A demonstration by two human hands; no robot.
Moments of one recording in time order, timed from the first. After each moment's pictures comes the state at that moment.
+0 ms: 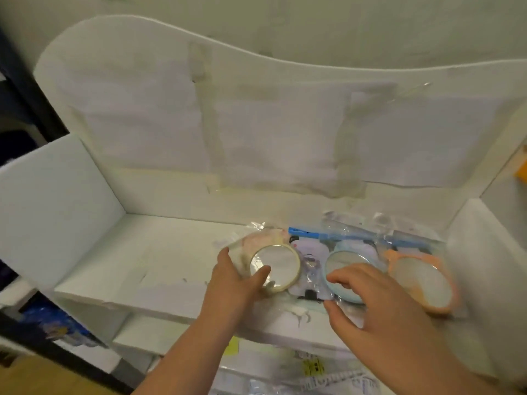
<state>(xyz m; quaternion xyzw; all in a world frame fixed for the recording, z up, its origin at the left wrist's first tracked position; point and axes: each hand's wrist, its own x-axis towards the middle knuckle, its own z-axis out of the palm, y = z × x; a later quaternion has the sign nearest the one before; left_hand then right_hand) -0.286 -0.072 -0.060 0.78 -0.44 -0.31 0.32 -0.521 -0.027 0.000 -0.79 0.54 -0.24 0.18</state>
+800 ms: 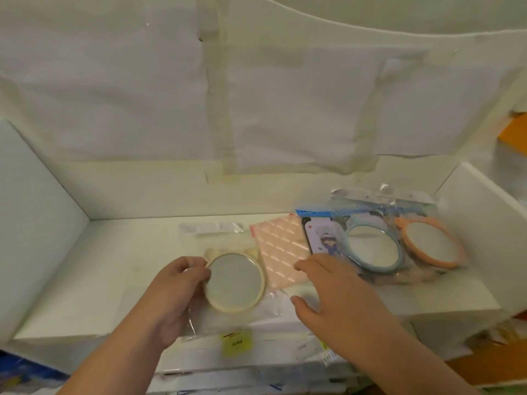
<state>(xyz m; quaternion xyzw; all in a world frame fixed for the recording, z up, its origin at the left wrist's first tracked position) -0.139 -0.085 -0.067 0.62 -0.29 -0.60 0.42 -0.390 -0.030 -0.030 -0.77 0.61 -0.12 0.14</state>
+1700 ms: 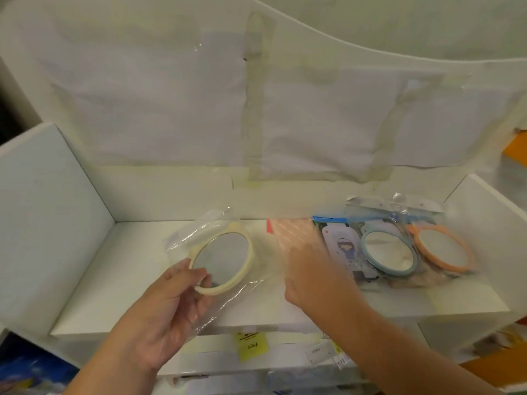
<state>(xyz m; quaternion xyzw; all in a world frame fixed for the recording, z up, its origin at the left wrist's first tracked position) -0.090 -0.054 -0.034 0.36 -0.09 -0.76 0.54 -0.323 -0.073 -0.043 -0.76 0.64 0.10 -0.02</state>
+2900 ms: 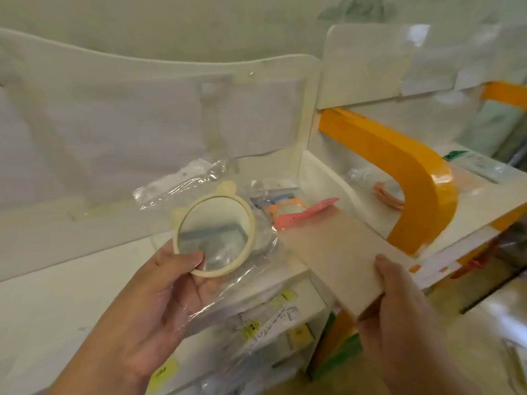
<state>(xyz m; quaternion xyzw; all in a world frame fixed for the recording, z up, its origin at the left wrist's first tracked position) -0.289 -0.013 0.043 0.29 -0.31 -0.79 0.43 -0.501 0.097 0.021 -0.03 0.52 -0.75 0.40</state>
